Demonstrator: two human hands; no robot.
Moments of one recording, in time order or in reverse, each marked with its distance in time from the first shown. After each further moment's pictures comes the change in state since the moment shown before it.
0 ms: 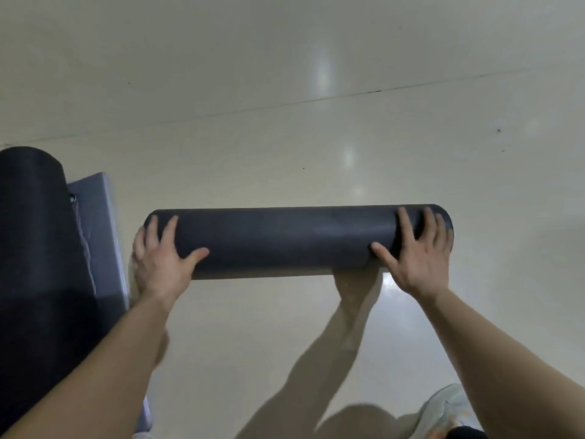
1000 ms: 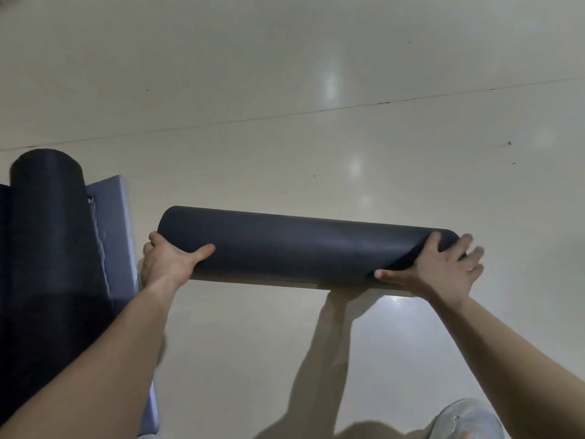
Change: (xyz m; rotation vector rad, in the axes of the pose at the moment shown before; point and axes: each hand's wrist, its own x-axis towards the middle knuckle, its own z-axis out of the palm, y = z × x) left_hand 0.026 -0.018 -0.004 -0.140 -0.114 -0.407; right_hand -0.005 -0.039 -0.040 -0.150 -0.302 0.353
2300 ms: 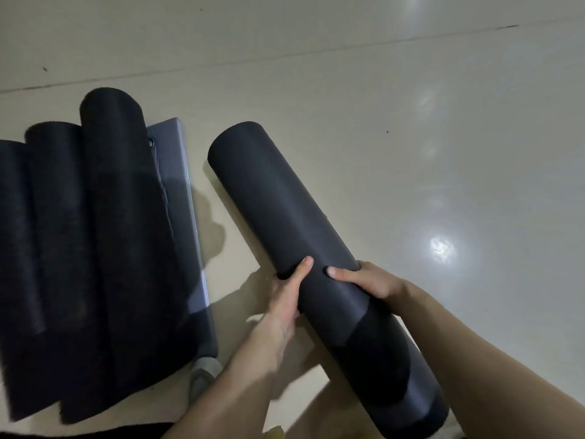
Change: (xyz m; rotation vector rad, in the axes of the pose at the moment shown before) left_hand -0.141 0.011 0.058 -0.966 -0.542 -0.596; right_hand -0.046 -0.117 0.076 0.790 -1.265 -0.174
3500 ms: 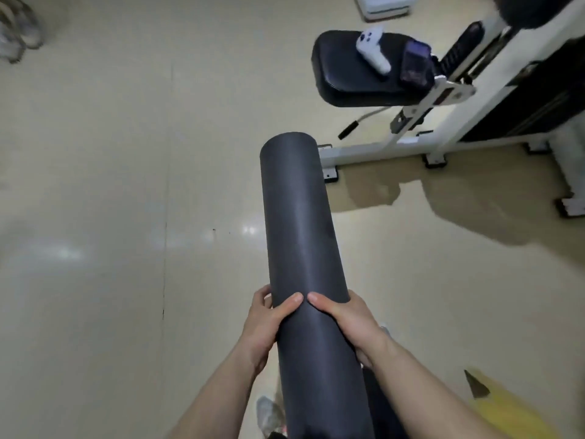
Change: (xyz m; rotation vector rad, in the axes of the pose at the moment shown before) left_hand -0.445 0.144 0.468 1.606 -1.033 0.098; right_hand -0.558 -0.076 -0.066 1.722 1.089 -0.565
